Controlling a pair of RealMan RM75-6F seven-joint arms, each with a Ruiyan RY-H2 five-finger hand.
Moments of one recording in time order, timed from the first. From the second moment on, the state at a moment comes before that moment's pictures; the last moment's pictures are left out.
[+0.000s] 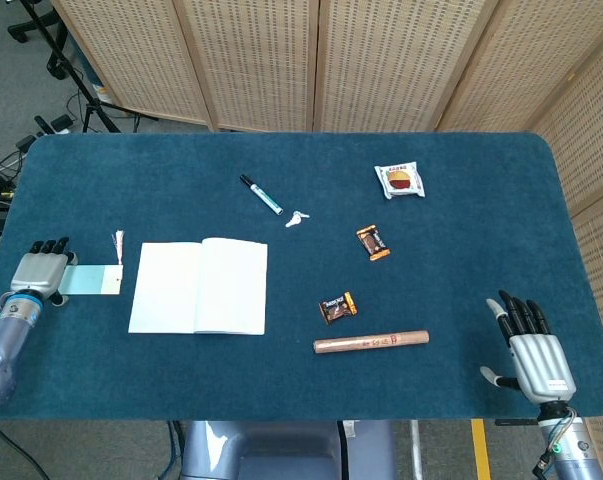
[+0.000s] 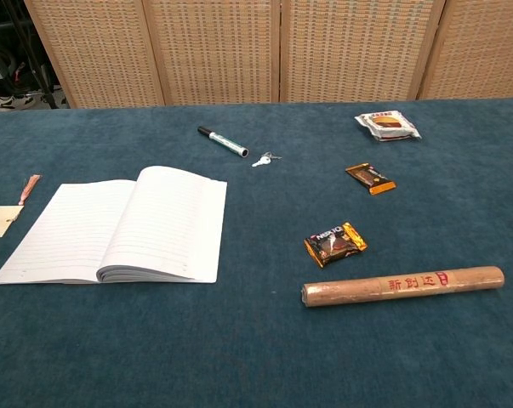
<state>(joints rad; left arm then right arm) -0.61 -1.41 -0.05 -0.90 1.00 0.59 0.21 0.12 -1.19 0.02 -1.63 -1.49 1.38 -0.16</state>
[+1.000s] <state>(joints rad) -0.60 -1.44 -0.04 -0.88 1.03 0.60 0.26 0.12 -1.19 0.02 -1.63 -1.50 1.38 -0.16</state>
